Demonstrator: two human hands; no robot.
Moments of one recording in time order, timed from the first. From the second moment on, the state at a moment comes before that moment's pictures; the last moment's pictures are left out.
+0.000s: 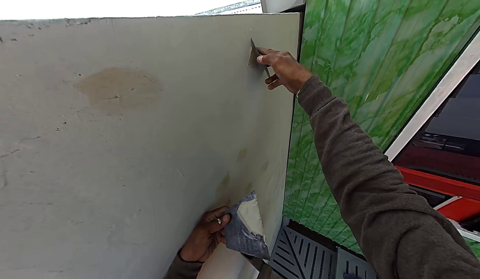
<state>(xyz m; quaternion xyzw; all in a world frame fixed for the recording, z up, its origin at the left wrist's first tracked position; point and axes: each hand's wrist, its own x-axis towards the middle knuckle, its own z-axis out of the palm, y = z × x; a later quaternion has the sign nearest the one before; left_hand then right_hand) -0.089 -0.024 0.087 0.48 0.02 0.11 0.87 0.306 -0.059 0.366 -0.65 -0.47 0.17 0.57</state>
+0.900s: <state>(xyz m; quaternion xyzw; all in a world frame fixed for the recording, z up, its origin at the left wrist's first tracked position) -0.095 -0.026 0.083 0.51 0.03 0.12 0.85 0.187 -0.067 0.313 -0.52 -0.65 -0.26 0.48</state>
